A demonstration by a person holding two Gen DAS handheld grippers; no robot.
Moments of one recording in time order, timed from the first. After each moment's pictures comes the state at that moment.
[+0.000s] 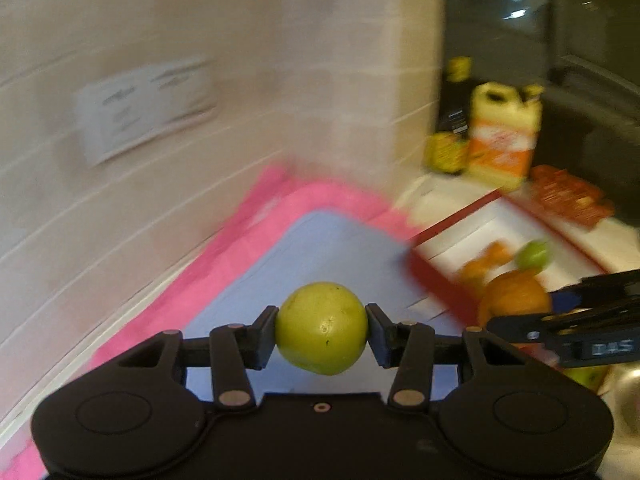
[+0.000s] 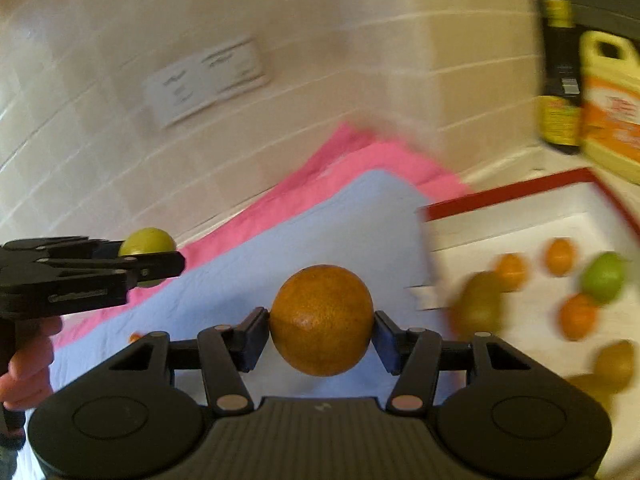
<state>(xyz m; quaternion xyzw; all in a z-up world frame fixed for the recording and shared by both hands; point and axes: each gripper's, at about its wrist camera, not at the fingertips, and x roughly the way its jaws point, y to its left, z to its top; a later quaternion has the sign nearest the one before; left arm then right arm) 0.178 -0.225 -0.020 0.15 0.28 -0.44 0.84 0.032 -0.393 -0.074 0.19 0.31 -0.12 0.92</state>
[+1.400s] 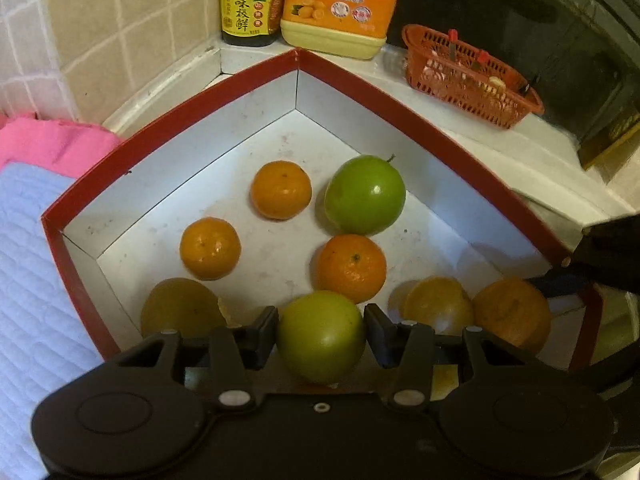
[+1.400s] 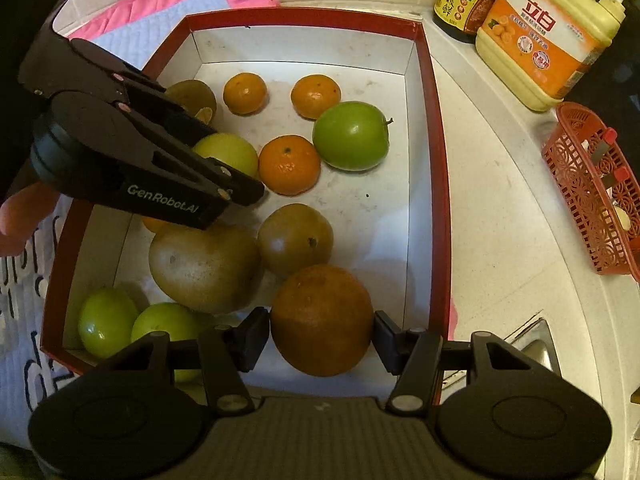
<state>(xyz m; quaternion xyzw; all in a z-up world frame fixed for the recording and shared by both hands) 0.115 -0.474 -0.124 0.22 0.45 -0.54 0.68 -0.024 -0.522 -0.138 0.03 0.57 -0.15 0.81</state>
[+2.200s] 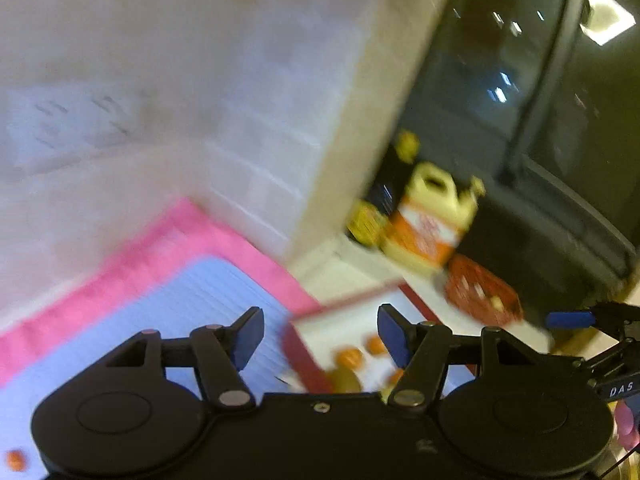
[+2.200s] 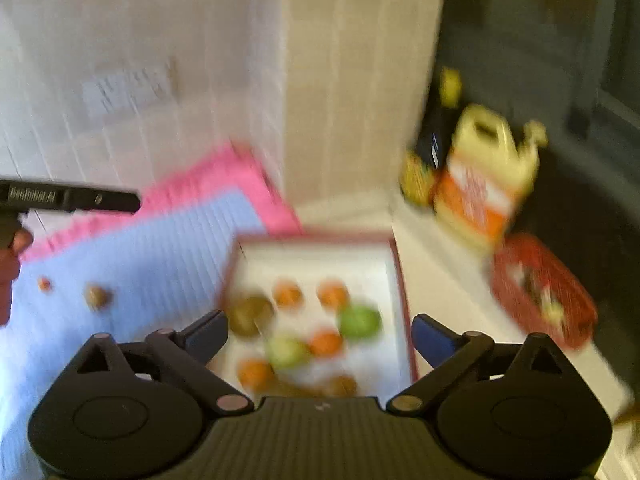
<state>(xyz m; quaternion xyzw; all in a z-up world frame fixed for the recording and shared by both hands) 0.167 -0.241 0.040 -0.02 0.31 -0.47 0.83 -0.048 -0.454 0.027 0.03 0.32 -0.17 0.93</state>
